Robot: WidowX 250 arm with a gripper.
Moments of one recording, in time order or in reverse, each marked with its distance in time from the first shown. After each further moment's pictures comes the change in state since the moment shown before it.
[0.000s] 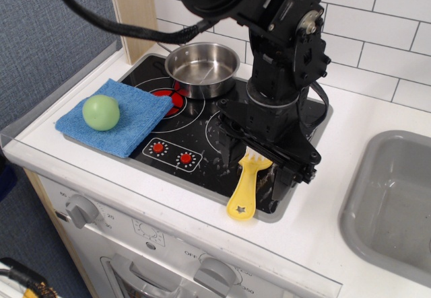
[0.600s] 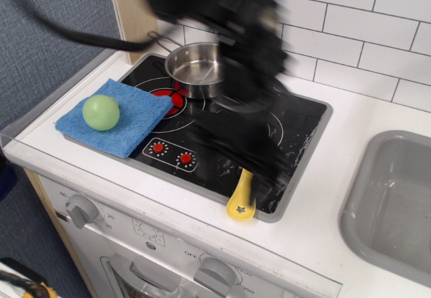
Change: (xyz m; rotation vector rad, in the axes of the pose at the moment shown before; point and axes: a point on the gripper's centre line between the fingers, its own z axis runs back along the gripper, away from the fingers) arm -0.026 0.034 0.007 -0.085 0.017 0.091
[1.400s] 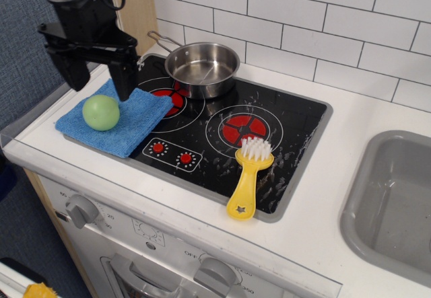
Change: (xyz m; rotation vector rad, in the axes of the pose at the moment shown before) arm 0.000 0.153 0.036 0.047 -0.053 0.290
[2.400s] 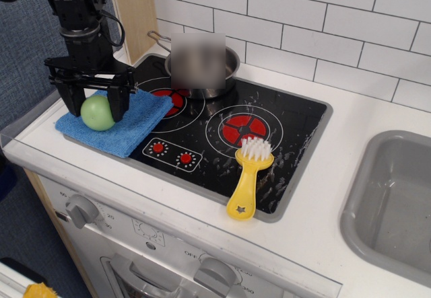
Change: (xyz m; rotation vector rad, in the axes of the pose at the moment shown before) arm 0.012 0.029 -0.061 0.036 0.125 0.138
